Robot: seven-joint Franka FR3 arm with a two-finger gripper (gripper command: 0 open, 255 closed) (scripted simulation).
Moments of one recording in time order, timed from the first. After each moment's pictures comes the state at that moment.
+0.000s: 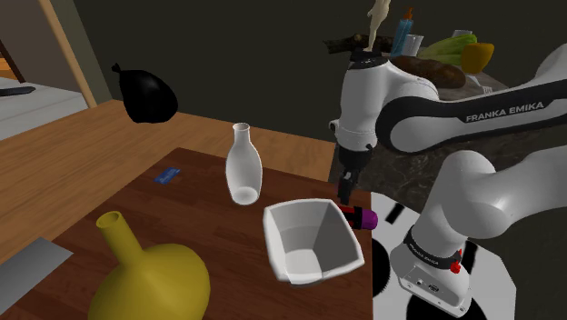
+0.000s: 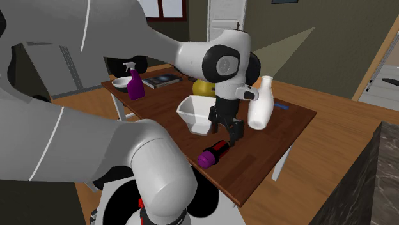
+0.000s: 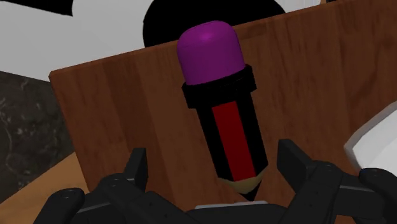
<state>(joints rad) 0.25 -0.89 0.24 -2.87 0.14 1.88 0.09</state>
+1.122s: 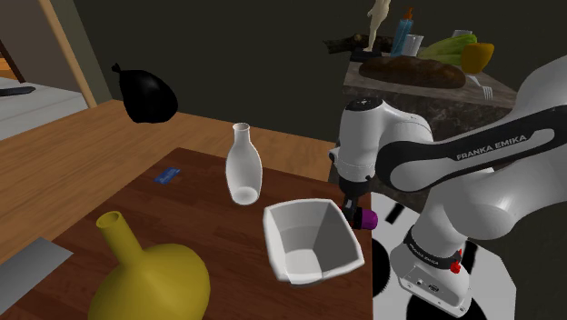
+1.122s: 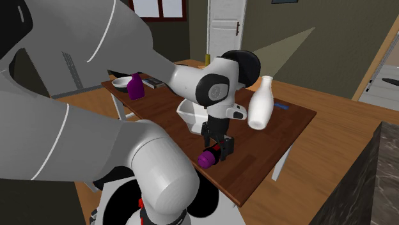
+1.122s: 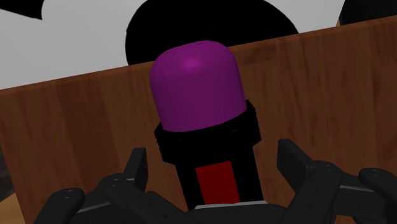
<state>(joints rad) 0.32 -0.83 0.30 -3.02 0.21 2.06 0.09</state>
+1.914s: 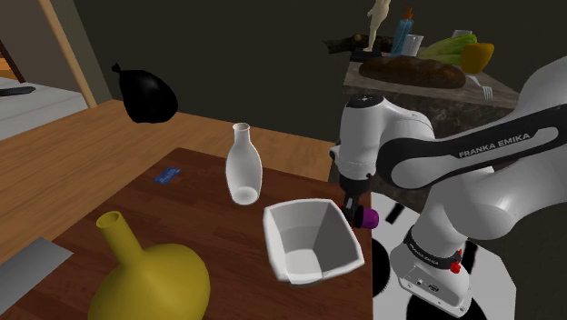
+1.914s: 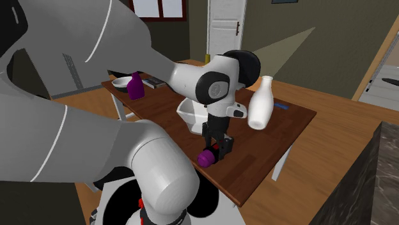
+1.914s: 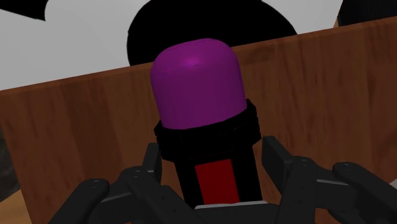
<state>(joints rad) 0.32 -0.85 0.30 -3.01 0.20 2.03 0.09</state>
